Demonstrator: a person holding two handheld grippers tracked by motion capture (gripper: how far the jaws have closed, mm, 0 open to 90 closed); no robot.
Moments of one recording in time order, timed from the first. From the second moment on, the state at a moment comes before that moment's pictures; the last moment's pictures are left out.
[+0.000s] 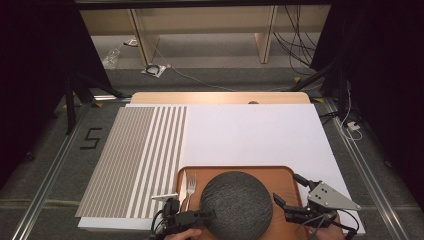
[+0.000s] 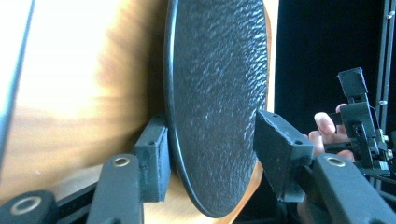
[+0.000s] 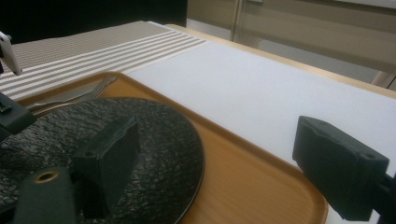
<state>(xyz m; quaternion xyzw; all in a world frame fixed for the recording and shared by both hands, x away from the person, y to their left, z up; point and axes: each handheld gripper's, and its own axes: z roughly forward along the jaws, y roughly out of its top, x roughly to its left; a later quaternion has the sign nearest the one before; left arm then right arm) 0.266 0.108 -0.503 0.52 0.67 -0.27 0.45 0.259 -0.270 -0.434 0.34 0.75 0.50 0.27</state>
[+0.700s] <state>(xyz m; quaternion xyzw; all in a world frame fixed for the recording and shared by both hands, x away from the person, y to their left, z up) 0.277 0.123 -0.490 0.55 0.66 -0.20 0.47 0.259 -0.270 -0.434 0.34 0.75 0.50 0.27</state>
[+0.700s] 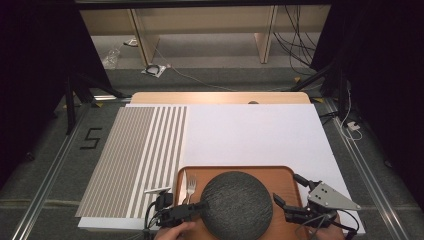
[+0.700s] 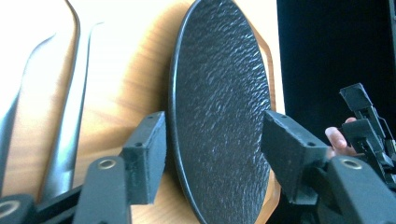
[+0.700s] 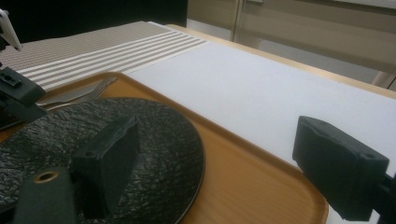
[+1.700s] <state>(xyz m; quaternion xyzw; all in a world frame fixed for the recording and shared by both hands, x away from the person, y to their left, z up) 0.289 0.136 -0.459 0.60 0.60 -0.11 0.51 0.259 -0.270 -0.434 0.34 0.75 0.50 0.27</state>
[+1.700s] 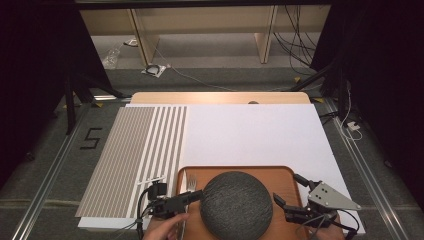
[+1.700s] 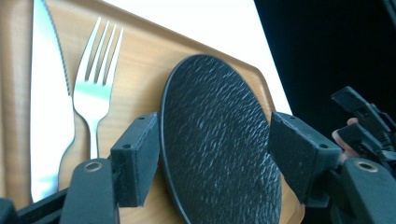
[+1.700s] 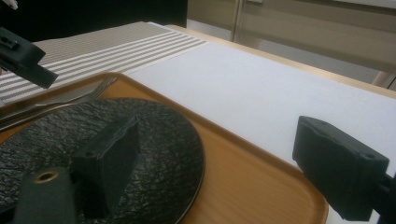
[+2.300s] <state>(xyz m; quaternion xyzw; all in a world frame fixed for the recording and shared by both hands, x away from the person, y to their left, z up) 0.290 0.139 -0.434 0.67 0.52 0.01 0.53 0.259 -0.271 -0.434 0.34 0.75 0.50 0.27</state>
